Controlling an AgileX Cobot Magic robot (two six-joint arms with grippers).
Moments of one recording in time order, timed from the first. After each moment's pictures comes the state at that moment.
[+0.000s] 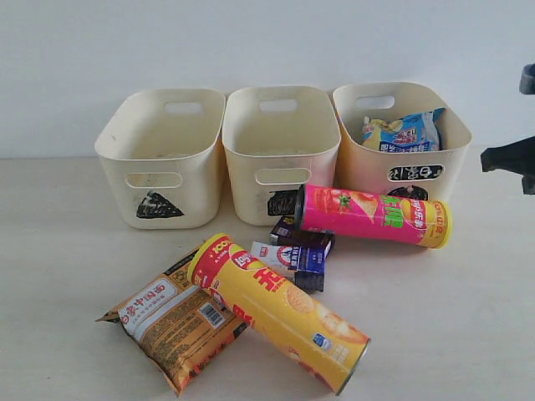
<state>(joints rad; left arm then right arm) -0.05 0.00 0.00 -0.18 0.30 0.00 0.00 1.56 -1.04 -0.07 0.50 0.08</state>
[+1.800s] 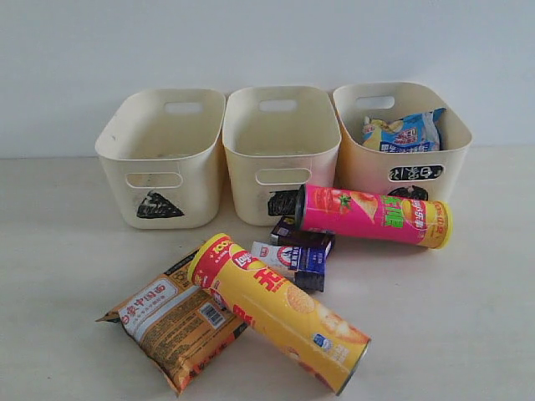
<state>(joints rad) -0.05 0.00 0.00 -0.18 0.26 0.00 0.05 0.36 0.00 0.26 -0.53 -0.17</state>
